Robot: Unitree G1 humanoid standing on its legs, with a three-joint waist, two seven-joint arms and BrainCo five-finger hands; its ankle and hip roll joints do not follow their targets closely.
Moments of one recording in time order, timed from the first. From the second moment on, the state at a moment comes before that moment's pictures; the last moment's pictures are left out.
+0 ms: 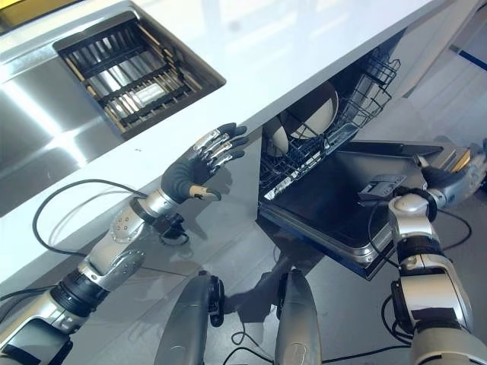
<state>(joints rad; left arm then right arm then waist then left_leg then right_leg) -0.48 0.65 -0.54 -0.09 -0.76 -0.38 -0.21 -0.74 -0.67 0.03 1.13 0.26 -0.08 -0.92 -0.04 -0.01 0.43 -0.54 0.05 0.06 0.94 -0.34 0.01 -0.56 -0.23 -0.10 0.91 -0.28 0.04</state>
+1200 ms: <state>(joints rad) -0.47 0.65 -0.38 -0.06 -0.84 -0.25 -0.43 -0.57 -0.69 0.21 0.98 1.33 -0.02 0.42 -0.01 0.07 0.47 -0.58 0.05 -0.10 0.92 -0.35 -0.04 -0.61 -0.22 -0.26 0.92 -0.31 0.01</state>
